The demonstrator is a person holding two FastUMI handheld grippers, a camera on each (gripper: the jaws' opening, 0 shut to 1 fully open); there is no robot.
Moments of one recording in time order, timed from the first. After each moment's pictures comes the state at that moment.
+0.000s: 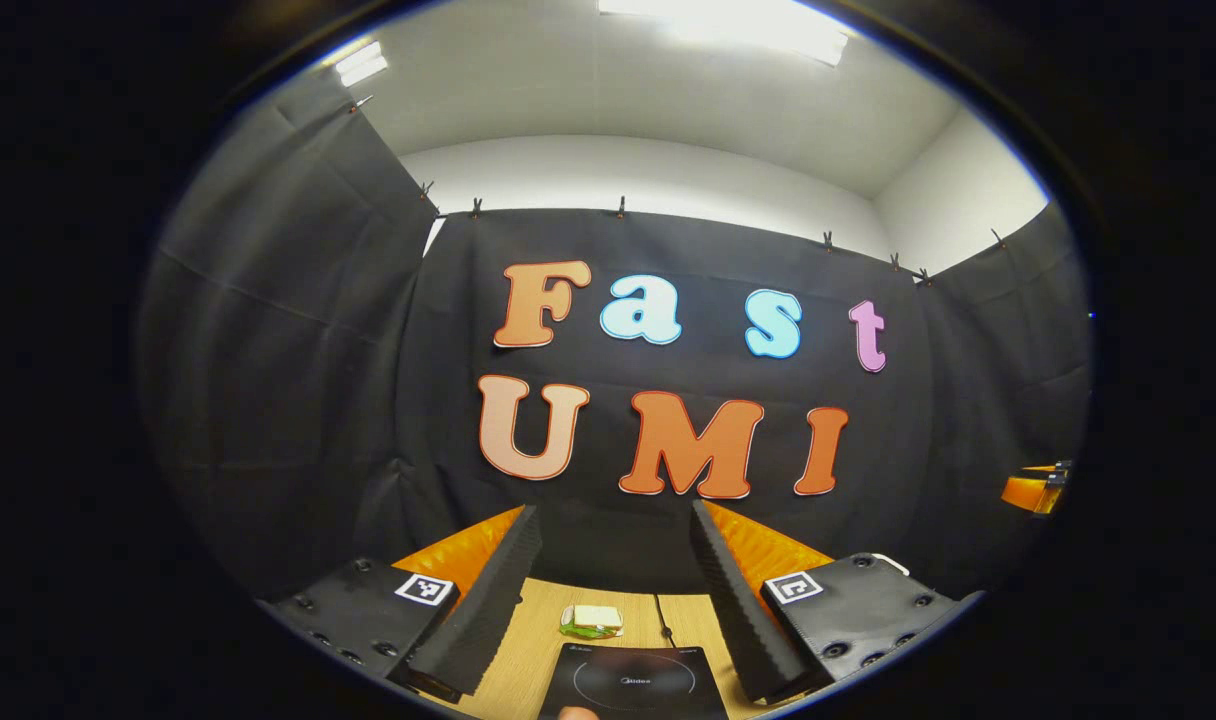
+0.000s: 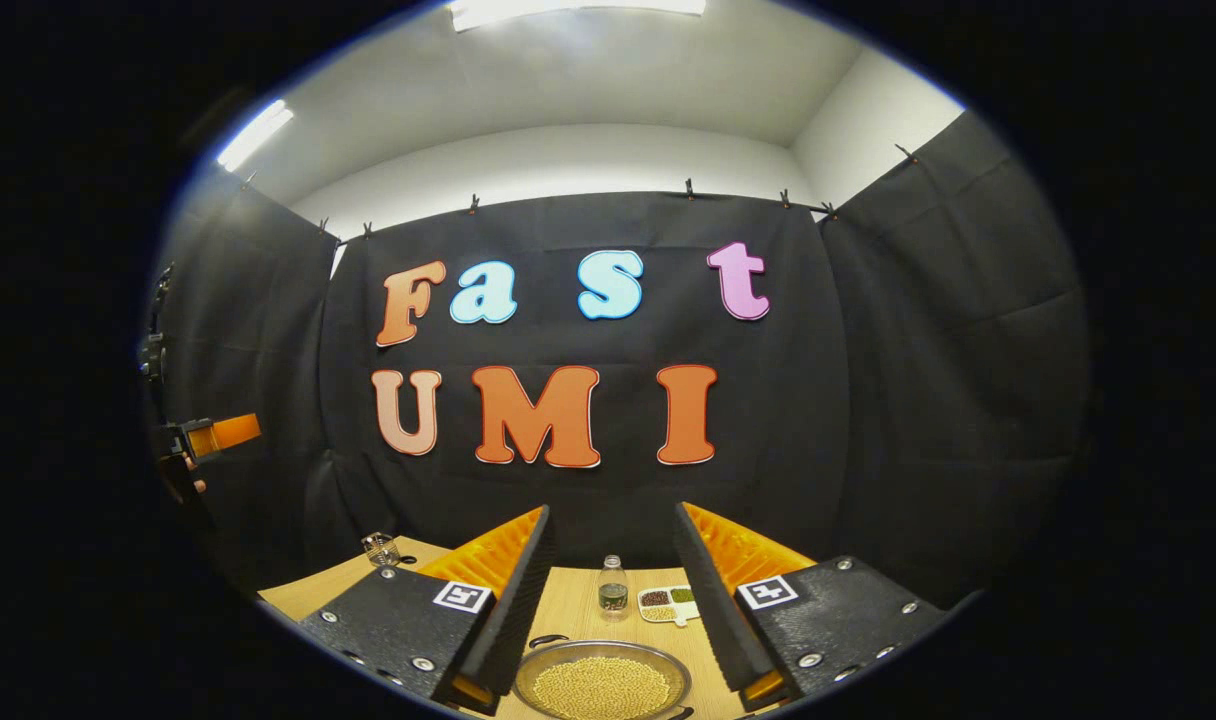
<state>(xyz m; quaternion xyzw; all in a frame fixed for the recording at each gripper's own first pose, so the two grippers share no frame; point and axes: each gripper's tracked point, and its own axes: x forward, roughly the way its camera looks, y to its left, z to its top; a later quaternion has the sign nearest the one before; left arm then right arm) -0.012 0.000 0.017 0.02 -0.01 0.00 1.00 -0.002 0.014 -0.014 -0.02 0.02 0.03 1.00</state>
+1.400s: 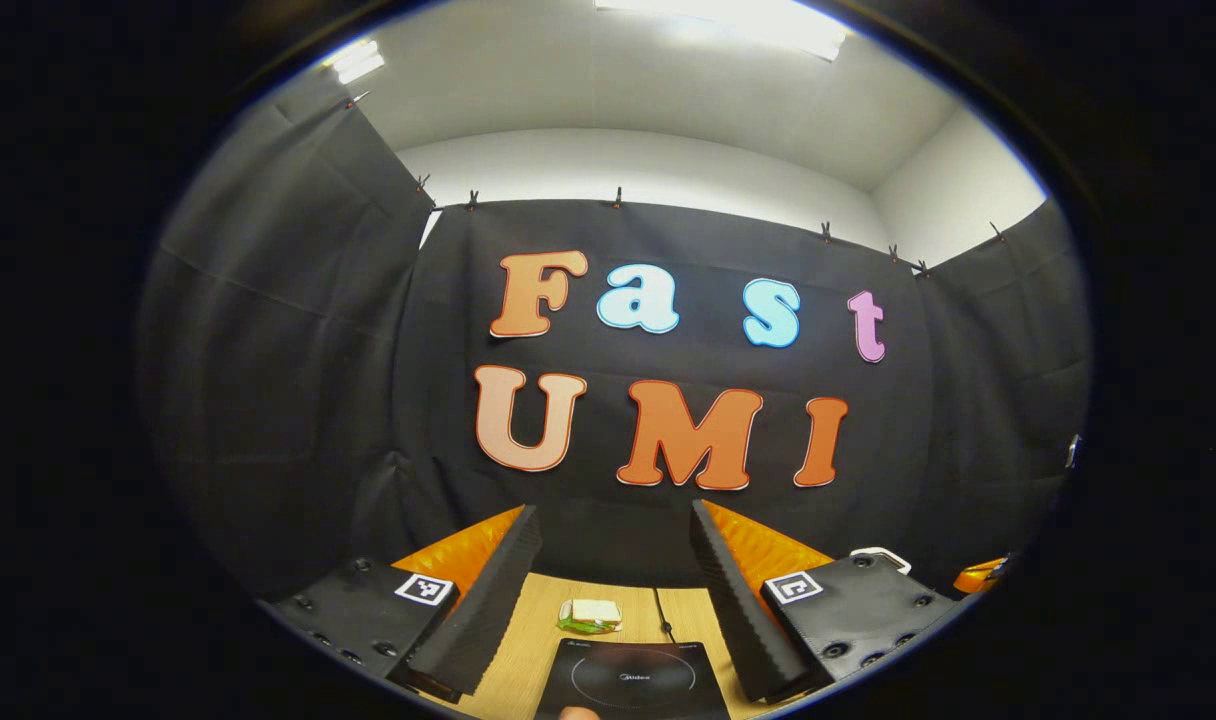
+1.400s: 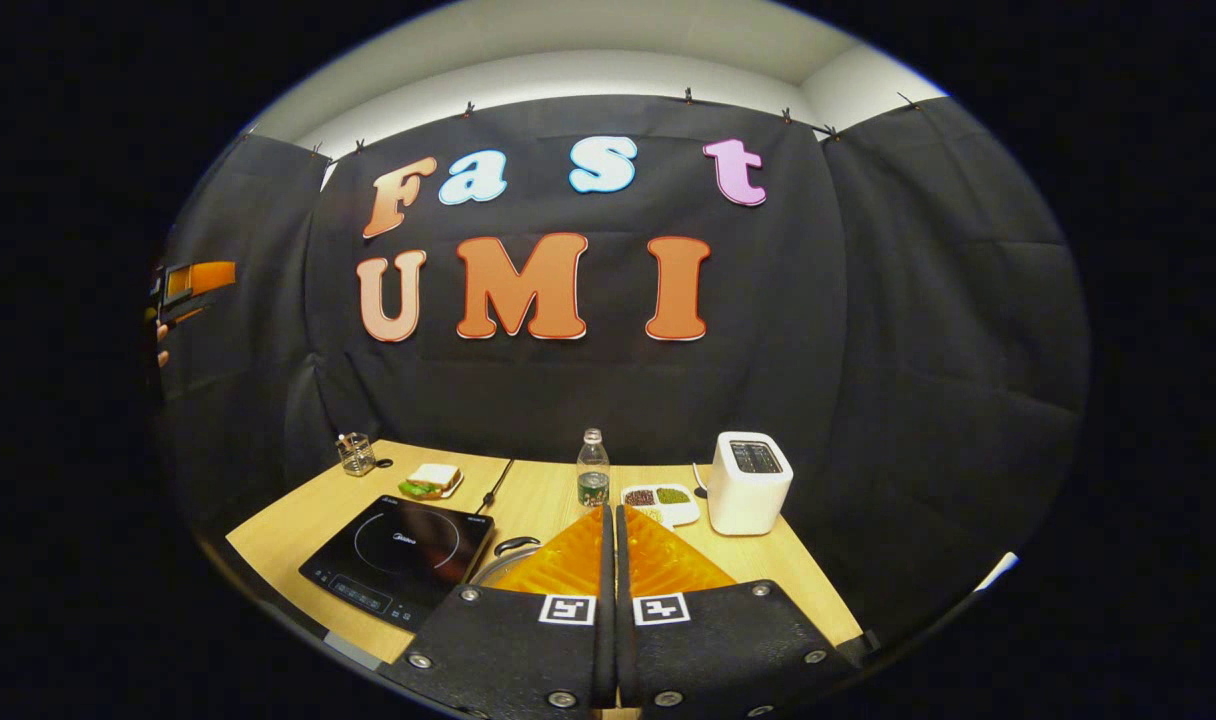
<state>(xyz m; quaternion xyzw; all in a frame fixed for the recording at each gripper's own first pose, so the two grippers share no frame) -0.007 -0.003 0.005 0.03 0.00 0.01 1.00 -0.019 -0.017 -0.187 -0.04 0.16 0.01 0.99</state>
